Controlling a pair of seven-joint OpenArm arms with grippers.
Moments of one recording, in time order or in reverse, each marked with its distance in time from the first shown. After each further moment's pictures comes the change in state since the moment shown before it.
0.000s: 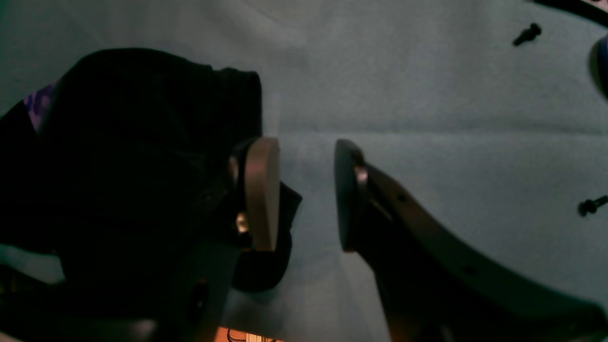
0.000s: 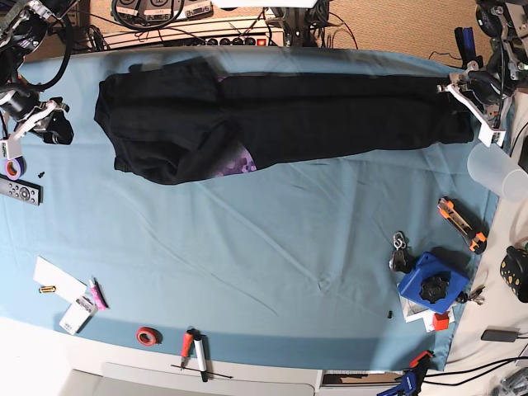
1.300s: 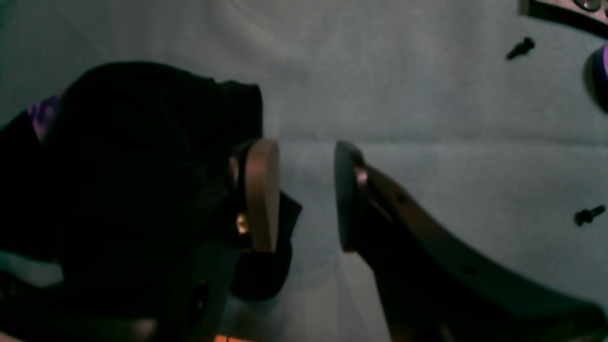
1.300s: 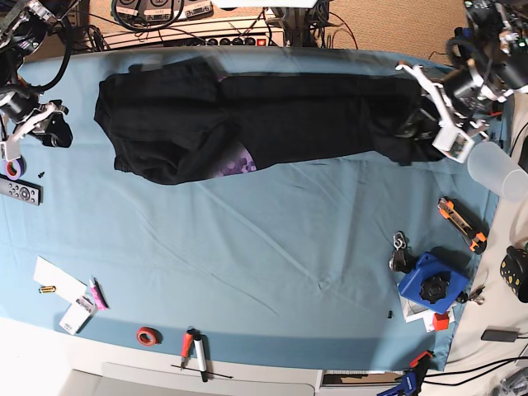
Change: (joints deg) left arm 2.2 0.9 6.0 27.8 -12.7 -14.1 0.2; right arm 0.5 0.0 0.0 0.0 0.0 0.0 0.9
